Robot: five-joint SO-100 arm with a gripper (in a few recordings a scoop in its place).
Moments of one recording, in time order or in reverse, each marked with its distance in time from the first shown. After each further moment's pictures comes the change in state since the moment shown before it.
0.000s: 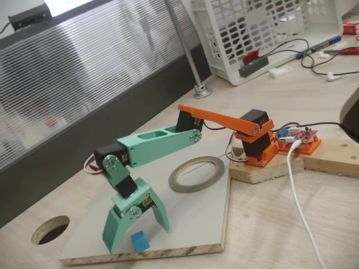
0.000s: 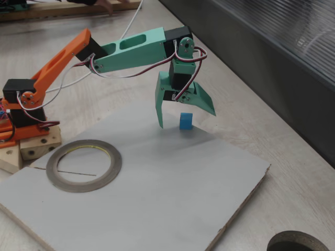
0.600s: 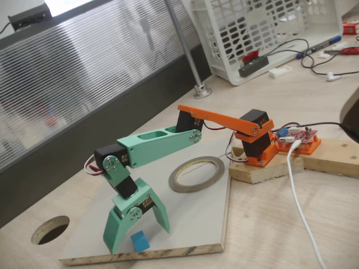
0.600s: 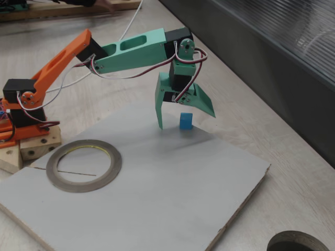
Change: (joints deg) arm 0.1 0.0 0.0 0.0 0.0
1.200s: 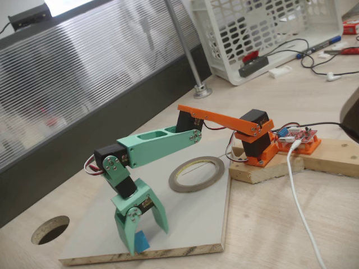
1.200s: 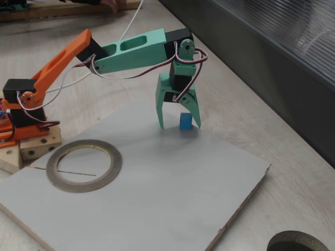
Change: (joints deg) arm 0.0 0.0 0.0 -2.9 -0.3
